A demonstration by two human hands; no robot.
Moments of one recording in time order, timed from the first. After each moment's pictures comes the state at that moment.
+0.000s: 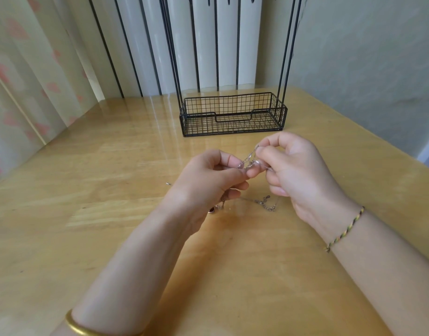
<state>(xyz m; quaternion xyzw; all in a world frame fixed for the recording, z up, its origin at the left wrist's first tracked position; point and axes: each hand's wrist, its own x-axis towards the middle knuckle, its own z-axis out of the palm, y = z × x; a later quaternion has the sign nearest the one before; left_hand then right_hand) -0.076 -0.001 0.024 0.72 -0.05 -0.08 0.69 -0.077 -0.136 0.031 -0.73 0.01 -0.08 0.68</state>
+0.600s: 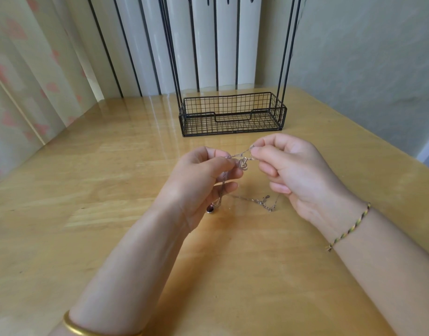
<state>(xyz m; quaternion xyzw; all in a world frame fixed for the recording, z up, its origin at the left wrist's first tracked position) -0.076 0.001 0.029 0.63 -0.02 -0.08 0.77 -0.073 -0.141 0.028 -0.72 0.00 -0.05 0.69</state>
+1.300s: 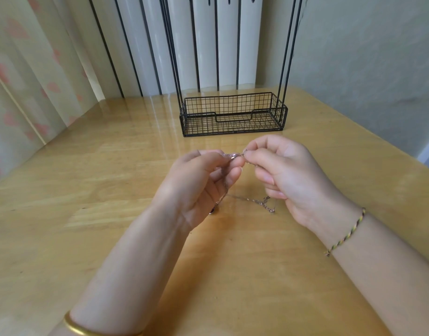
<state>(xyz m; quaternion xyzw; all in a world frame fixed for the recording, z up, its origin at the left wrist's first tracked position) -0.076 0.000 0.035 0.49 0.03 -0.10 0.87 -0.080 -0.134 0.031 -0.73 -0.04 -0.04 0.69</state>
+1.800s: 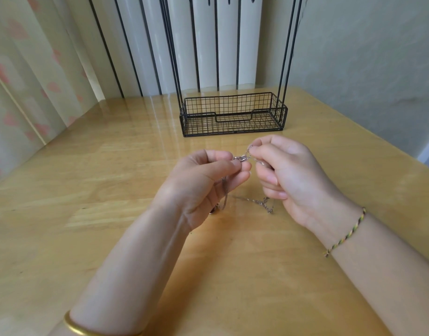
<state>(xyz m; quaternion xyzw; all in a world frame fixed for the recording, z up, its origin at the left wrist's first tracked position) -0.079 0.001 0.033 0.52 0.01 -0.11 0.85 -0.081 -0.133 0.033 -0.68 -0.03 -0.02 0.73</state>
